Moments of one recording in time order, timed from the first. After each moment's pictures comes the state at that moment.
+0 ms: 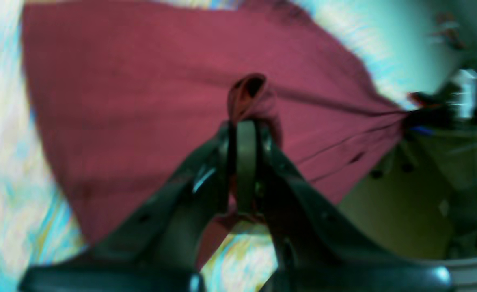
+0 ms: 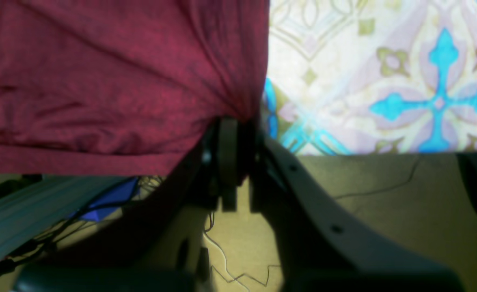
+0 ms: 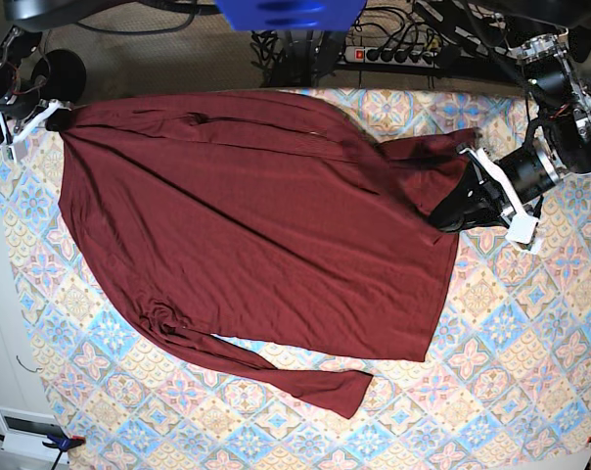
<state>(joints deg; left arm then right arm) 11.0 -21.6 -29.1 114.4 -77.5 -34.1 73.9 -21.2 23.9 47.8 82.7 42.8 40.9 -68.9</state>
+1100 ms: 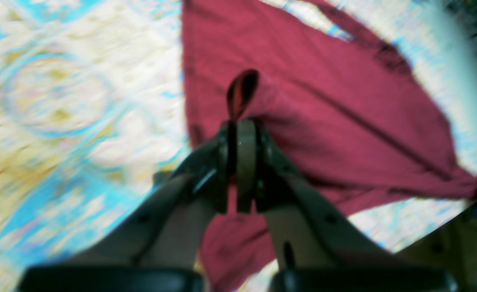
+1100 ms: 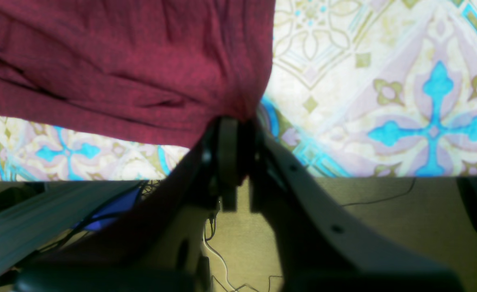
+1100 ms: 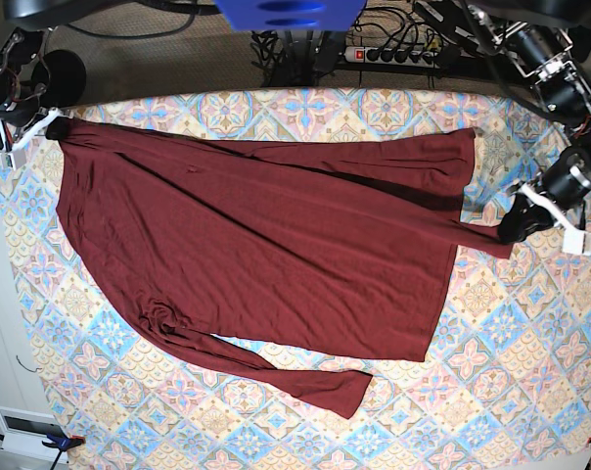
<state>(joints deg) 6.5 -21.7 -41.5 97.5 -63.2 -33.9 74.4 -19.1 23.7 47.7 82.5 42.6 40.9 -68.9</state>
